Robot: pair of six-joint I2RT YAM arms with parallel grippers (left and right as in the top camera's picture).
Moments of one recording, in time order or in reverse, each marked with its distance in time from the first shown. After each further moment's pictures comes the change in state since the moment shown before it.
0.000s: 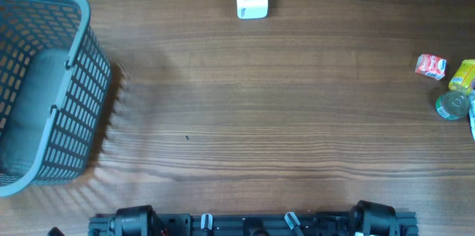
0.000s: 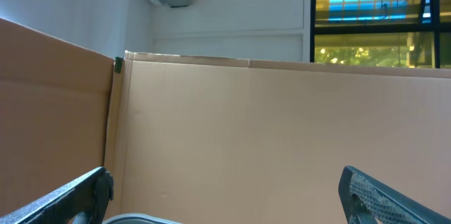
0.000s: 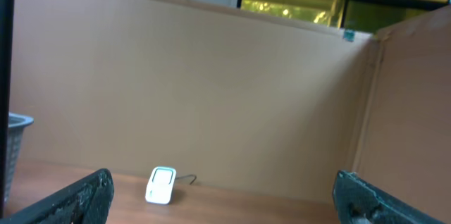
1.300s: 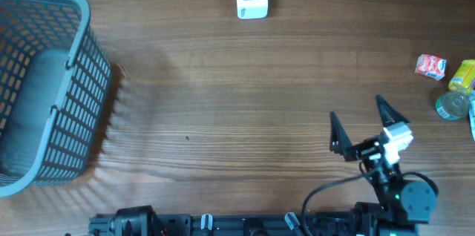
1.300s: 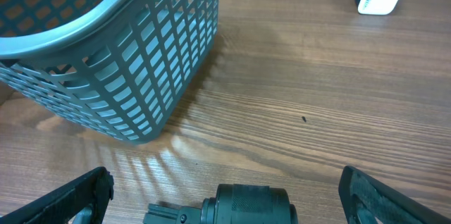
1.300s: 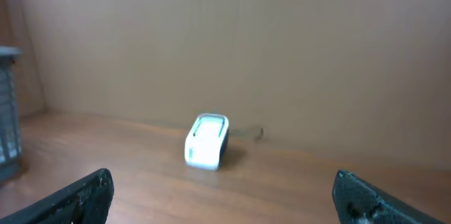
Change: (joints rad) left arm 0.000 -0.002 -0.003 -1.032 -0.023 0.004; right arm 0.131 0.007 -1.560 1.390 -0.162 0.131
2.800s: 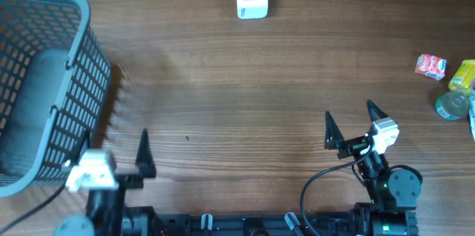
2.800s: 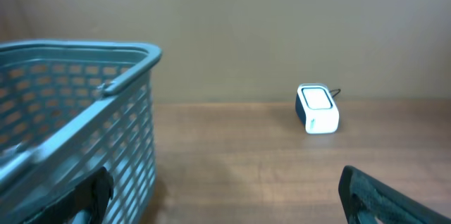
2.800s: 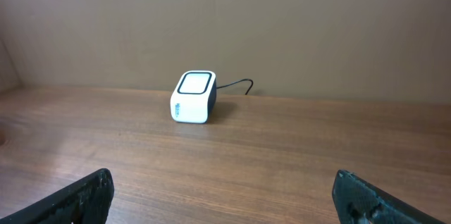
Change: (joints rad) left arm -0.071 -0.071 -0.665 1.038 0.148 0.019; right arm 0.029 0.000 -0.124 -0.013 0.079 0.006
